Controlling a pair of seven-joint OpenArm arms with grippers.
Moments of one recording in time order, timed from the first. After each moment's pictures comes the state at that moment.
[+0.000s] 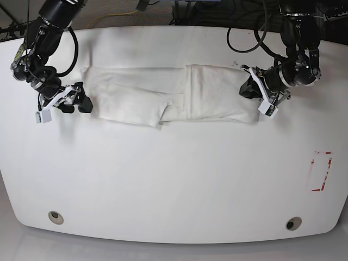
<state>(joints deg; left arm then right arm) 10.4 -15.6 -11.7 97.3 -34.8 -37.6 57.3 -2.7 14.8 38.5 85.4 52.3 40.9 -68.7</state>
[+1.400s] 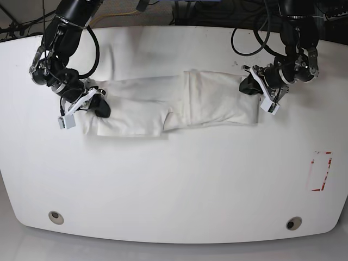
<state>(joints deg) 9.5 -15.1 -12.7 89.4 -36.1 -37.6 55.2 -3.7 7.5 30.2 95.2 49.9 35.0 -69.2</state>
